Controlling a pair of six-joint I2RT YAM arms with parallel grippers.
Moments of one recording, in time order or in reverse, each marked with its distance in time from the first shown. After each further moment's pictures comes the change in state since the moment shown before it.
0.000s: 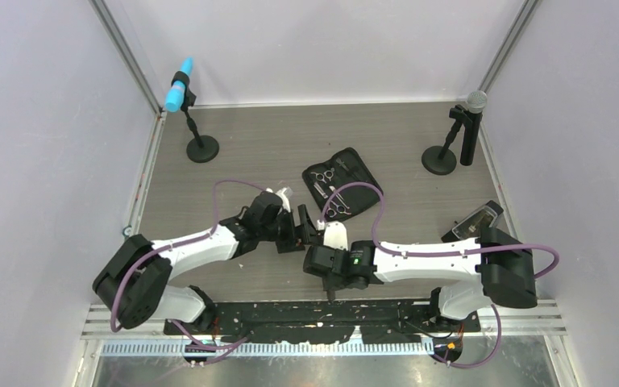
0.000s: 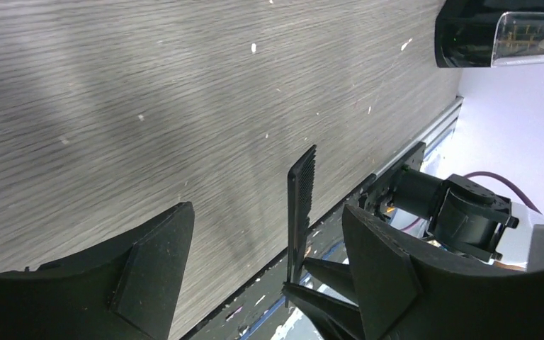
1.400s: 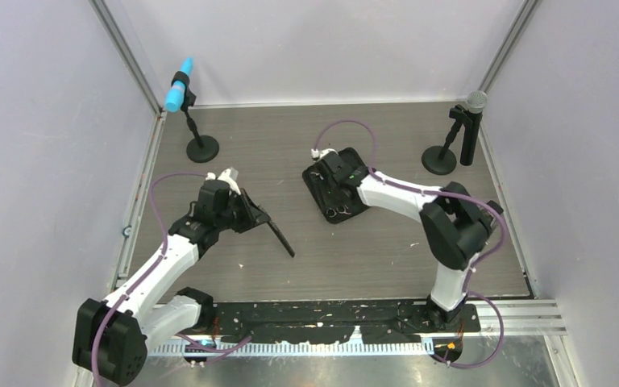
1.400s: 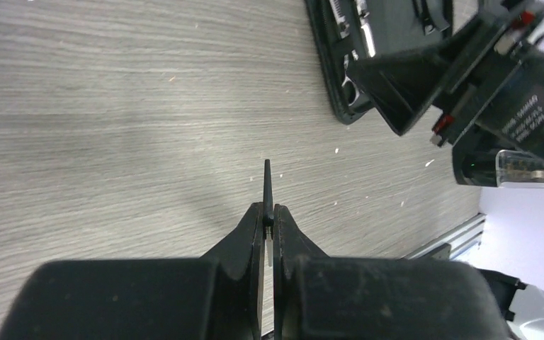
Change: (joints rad) left arm 0.360 -0.331 0.011 -0.277 -0.084 0.193; right arm -0.607 0.328 0.297 0.278 -0.142 -0.754
